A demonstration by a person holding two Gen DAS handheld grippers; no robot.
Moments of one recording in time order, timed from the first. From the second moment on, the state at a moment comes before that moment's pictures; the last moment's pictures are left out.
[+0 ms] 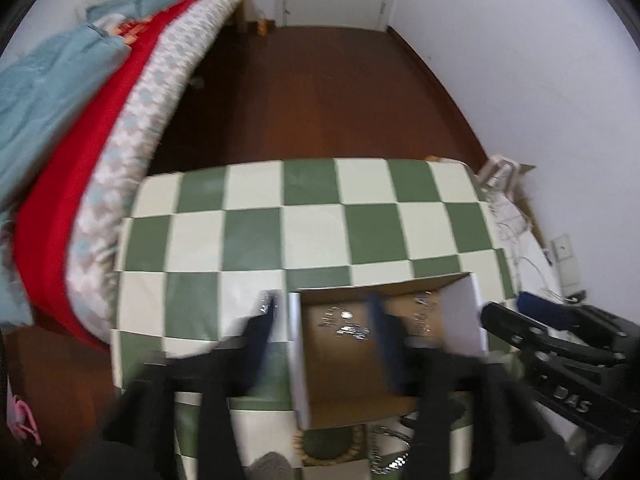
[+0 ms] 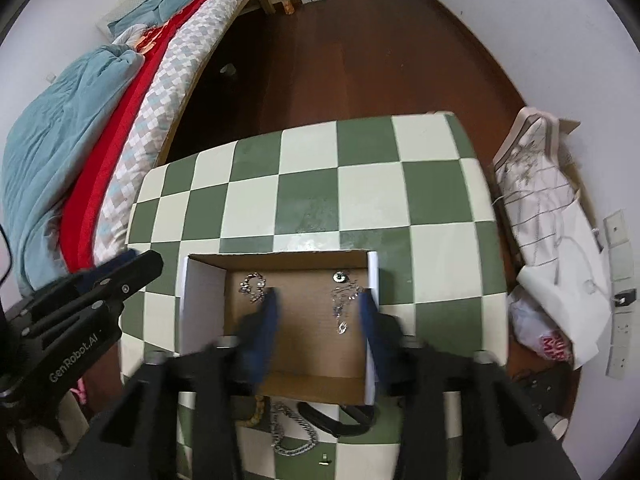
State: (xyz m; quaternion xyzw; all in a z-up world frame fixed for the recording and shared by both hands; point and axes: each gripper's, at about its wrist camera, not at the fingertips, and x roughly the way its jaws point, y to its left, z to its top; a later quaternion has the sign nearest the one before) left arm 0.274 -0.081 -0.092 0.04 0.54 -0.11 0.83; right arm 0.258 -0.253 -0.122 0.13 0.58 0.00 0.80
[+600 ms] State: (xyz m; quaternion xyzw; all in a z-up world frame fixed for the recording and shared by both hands) left arm 0.202 -0.042 -0.099 0.07 0.49 -0.02 0.87; right arm 0.193 -0.221 -0.135 0.02 0.57 -0.07 0.82
